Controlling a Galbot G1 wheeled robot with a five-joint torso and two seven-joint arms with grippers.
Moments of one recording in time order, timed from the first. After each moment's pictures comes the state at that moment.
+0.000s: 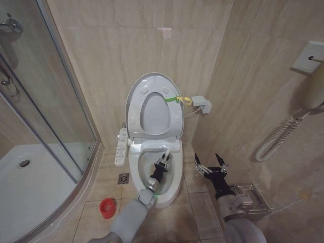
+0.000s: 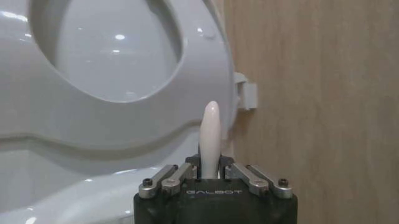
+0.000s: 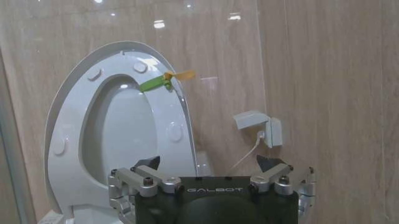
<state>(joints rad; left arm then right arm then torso) 0.61 -1.57 0.14 -0.68 -0.13 -0.75 -0.07 -1.52 1.44 0.57 2.16 0.26 -0.01 0.00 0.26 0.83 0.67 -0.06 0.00</state>
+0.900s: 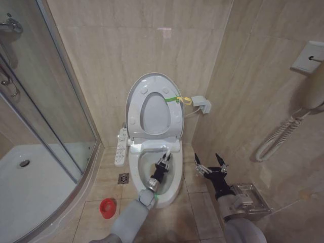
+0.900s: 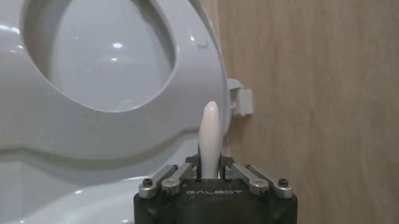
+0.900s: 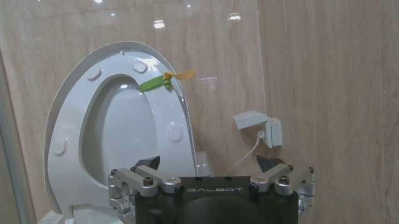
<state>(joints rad) 0.63 -1.58 0.14 -0.70 -0.10 -0.76 -0.08 -1.52 1.44 0.57 2.16 0.26 -0.01 0.00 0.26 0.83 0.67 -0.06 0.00</state>
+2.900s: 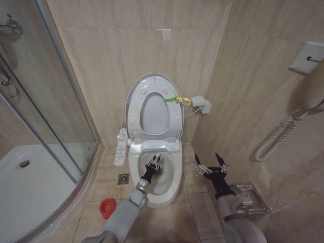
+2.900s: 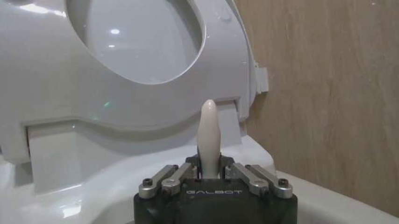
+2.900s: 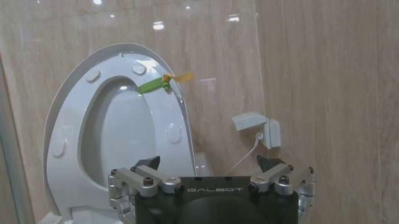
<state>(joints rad) 0.61 -1.55 0.05 -0.57 -0.05 -0.80 -0.04 -1.52 1.44 0.57 2.16 0.26 -0.01 0.00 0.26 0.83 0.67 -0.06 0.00</state>
